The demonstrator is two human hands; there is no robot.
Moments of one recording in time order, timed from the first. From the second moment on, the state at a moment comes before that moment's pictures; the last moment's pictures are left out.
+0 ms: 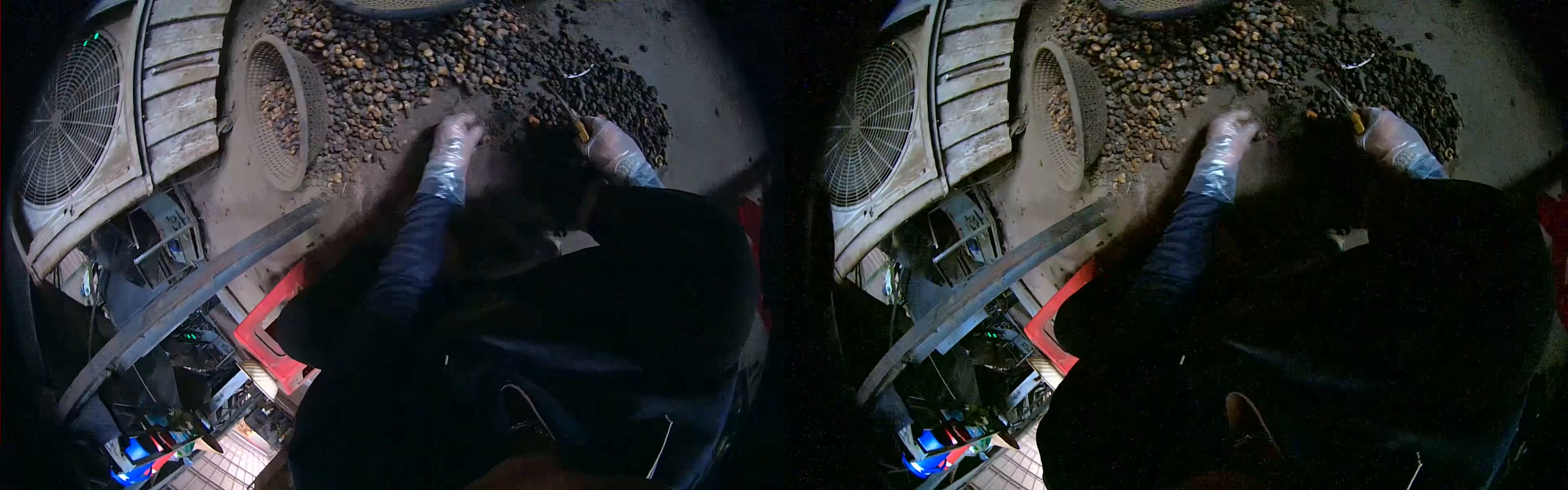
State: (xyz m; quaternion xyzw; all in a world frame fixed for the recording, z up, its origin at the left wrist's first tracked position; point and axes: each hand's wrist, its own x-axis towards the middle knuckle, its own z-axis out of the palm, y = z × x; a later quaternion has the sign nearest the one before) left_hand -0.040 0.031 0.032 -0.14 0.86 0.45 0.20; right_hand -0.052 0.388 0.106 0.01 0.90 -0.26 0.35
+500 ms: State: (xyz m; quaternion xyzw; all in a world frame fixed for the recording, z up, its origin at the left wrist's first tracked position) left_hand -0.152 0.070 0.195 -0.13 0.40 0.90 0.05; right_hand -0.043 0.407 0.090 0.08 0.87 -0.35 0.34
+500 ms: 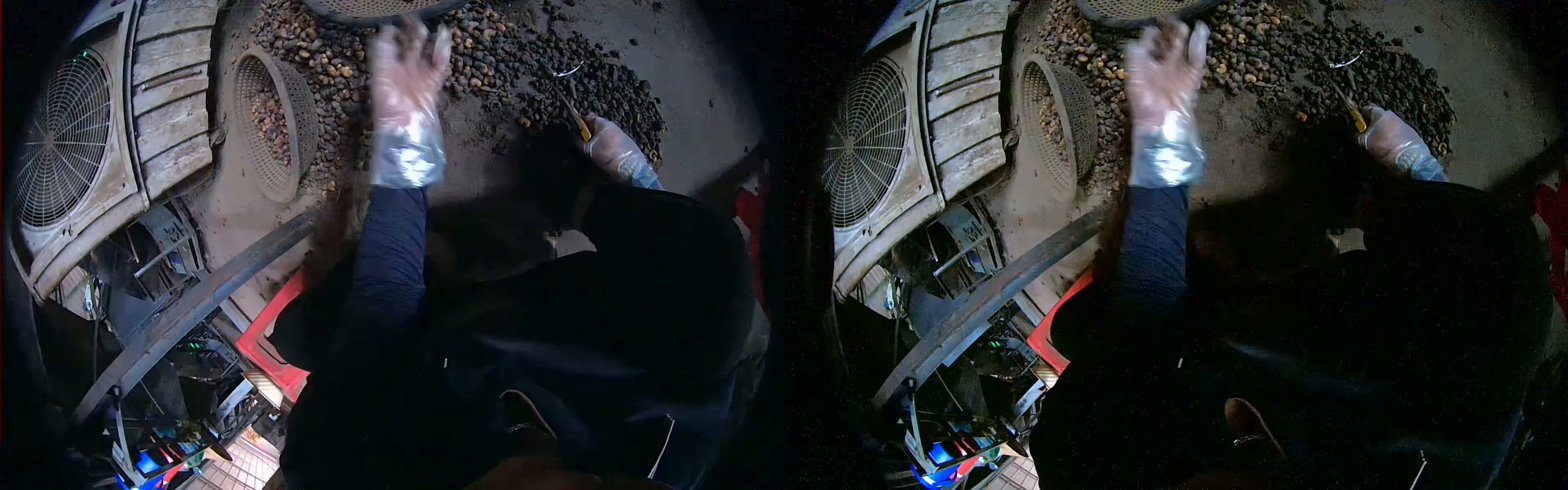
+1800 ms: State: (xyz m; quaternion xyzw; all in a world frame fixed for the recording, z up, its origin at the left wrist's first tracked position) left_hand -0.109 0.033 -0.036 -0.16 0.87 0.45 0.15; right_hand -0.069 0.370 0.135 -0.06 0.88 -0.26 0.39
